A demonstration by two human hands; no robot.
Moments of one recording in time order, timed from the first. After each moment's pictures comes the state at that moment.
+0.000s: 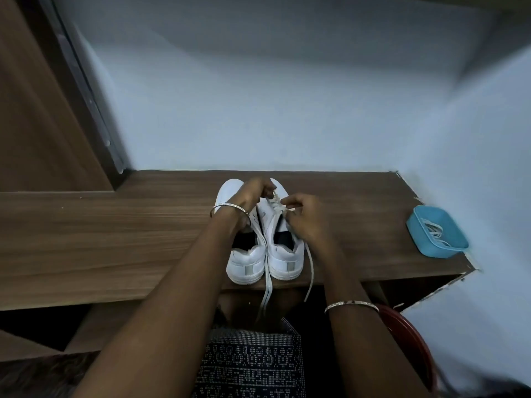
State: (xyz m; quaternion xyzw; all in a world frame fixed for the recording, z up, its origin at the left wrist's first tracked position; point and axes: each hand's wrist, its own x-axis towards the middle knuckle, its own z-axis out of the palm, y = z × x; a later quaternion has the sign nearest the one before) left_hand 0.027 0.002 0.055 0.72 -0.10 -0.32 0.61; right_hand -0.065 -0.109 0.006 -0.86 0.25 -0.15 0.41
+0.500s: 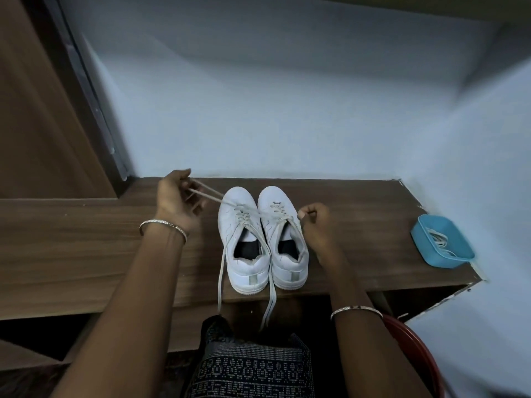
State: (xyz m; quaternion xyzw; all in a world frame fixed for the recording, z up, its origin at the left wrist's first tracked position) left_hand 0.072 0.108 0.054 0.47 0.14 -0.22 0.84; right_hand -0.063 -0.119 -0.009 -0.79 0.32 -0.23 0.48
